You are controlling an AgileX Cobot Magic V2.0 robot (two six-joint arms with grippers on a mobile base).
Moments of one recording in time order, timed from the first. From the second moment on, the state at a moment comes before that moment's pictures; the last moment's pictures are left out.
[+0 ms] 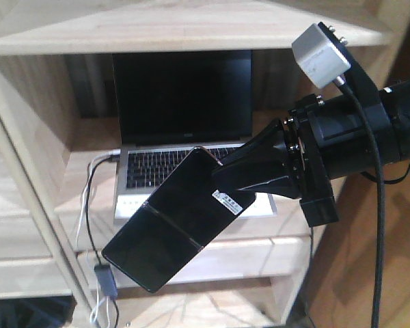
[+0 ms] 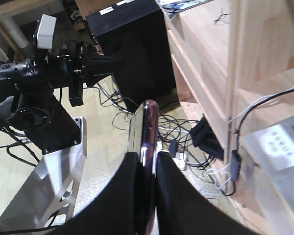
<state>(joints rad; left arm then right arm) 0.00 -0.02 0.03 -0.14 0.28 0.14 0.27 1.33 -1.18 1.09 1.23 -1.16</state>
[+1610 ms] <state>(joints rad) 0.00 -0.02 0.03 -0.14 0.28 0.14 0.27 1.33 -1.18 1.09 1.23 -1.16</state>
